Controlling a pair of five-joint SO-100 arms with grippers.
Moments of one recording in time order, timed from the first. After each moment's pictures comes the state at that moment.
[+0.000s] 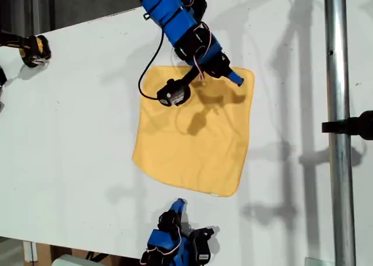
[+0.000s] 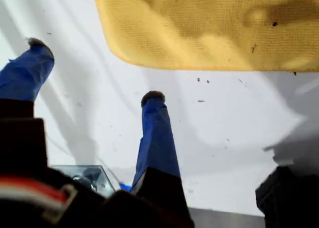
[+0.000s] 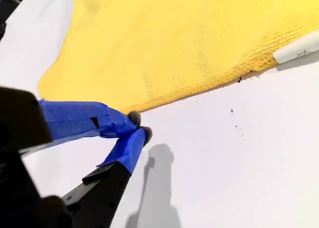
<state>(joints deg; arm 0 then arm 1) -8.6 199.0 178.6 74.0 -89.6 -33.0 91.1 88.4 90.4 75.8</state>
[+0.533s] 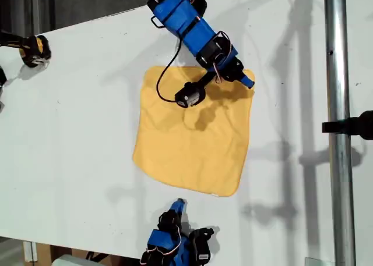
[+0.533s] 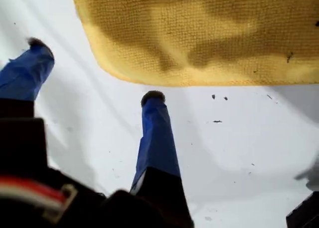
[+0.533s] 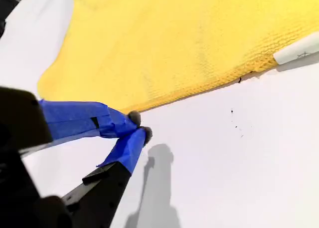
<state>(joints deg) -8.6 199.0 178.6 74.0 -90.0 -36.8 81.7 94.0 78.0 82.7</state>
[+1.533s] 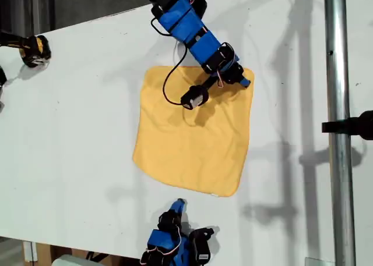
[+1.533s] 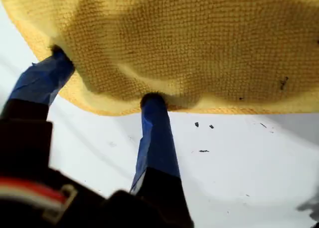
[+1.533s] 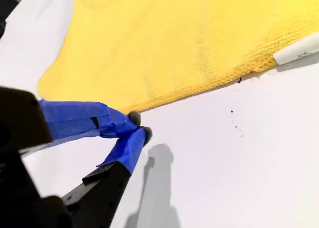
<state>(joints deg) -8.6 199.0 178.6 74.0 -90.0 -35.0 75.5 103.6 65.5 82.4</state>
